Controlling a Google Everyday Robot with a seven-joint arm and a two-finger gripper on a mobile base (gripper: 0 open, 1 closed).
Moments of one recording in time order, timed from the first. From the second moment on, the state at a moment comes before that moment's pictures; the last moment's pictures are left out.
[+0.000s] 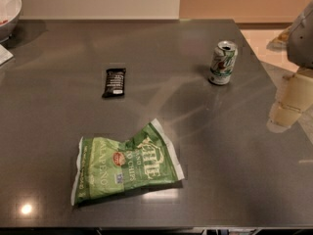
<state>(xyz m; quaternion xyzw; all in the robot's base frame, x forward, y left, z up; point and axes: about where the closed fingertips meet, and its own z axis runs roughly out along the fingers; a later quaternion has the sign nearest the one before) 0.438 -0.217 0.976 -0.60 0.78 -0.03 0.16</state>
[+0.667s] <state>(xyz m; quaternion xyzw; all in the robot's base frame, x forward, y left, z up) 0.450 -0.211 0.980 -0.61 0.77 -0.03 0.16</state>
